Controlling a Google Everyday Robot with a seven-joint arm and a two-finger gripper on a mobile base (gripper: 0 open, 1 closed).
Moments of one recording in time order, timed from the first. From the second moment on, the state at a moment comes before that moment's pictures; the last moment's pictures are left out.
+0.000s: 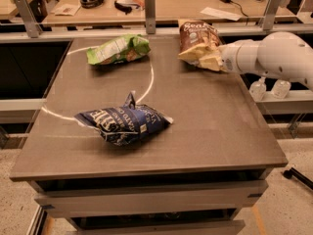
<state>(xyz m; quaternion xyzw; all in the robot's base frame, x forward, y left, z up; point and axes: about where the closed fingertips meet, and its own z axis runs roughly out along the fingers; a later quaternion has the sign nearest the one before) 0.742 -0.198 0.862 -0.29 0.80 0.03 0.53</state>
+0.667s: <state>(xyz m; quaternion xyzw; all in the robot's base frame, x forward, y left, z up) 0.737 -0.187 0.870 -0.31 0.78 0.05 0.54</state>
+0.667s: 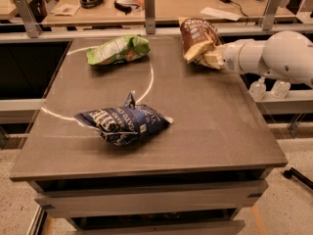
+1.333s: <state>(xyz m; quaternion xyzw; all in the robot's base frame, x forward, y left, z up) 0.733 -0.113 0.878 -0.37 0.74 0.15 0.54</state>
